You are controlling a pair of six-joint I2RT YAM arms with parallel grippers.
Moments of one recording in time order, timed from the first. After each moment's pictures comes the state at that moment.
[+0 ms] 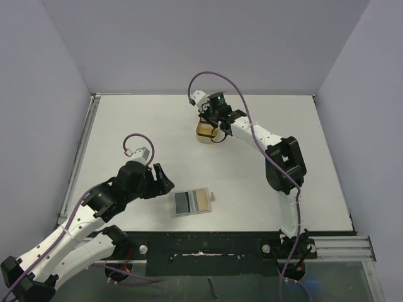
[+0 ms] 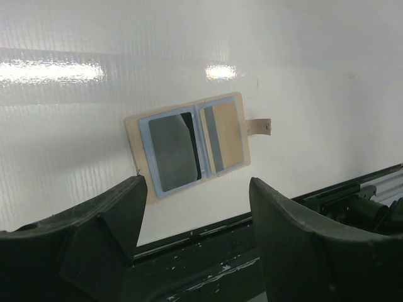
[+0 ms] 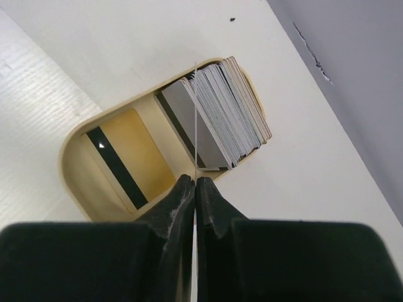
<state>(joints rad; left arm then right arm) -0.69 0.75 0.70 -0.65 -0.09 -0.82 0.54 2.12 1.74 -0.27 0.11 -0.52</state>
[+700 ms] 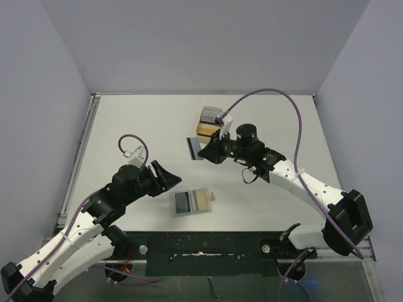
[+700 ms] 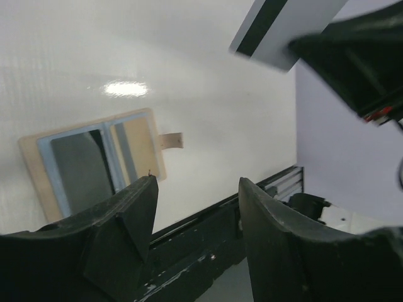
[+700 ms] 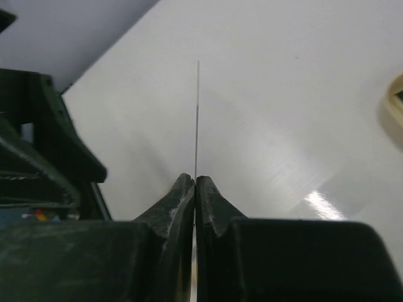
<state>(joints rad) -0.69 0.68 0.60 -0.40 0.02 -1.01 0.63 1.39 1.04 -0.04 -0.38 0.21</state>
